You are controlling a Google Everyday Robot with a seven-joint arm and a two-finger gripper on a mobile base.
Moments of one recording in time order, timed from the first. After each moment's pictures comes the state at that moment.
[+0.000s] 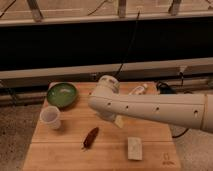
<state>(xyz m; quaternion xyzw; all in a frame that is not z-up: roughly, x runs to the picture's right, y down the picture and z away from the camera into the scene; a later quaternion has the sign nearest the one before) 0.012 0.158 0.700 -0.25 -0.12 -0.50 0.82</state>
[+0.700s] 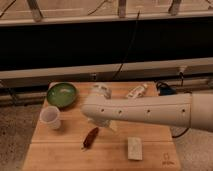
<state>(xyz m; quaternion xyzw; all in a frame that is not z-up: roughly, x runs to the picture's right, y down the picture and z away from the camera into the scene) -0.021 0.188 0.711 -0.24 -0.16 -0.56 0.78</state>
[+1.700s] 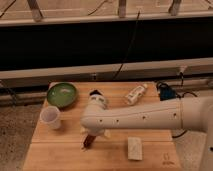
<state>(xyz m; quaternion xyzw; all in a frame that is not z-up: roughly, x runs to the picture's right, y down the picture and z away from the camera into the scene) -0.053 0.236 0.733 -0.21 -0.22 -0.60 0.74</state>
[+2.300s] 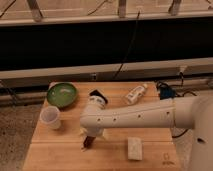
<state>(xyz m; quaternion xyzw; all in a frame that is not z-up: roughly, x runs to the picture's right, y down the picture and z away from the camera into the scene) -0.065 0.249 0.748 -0.22 -0.24 -0.61 0.73</state>
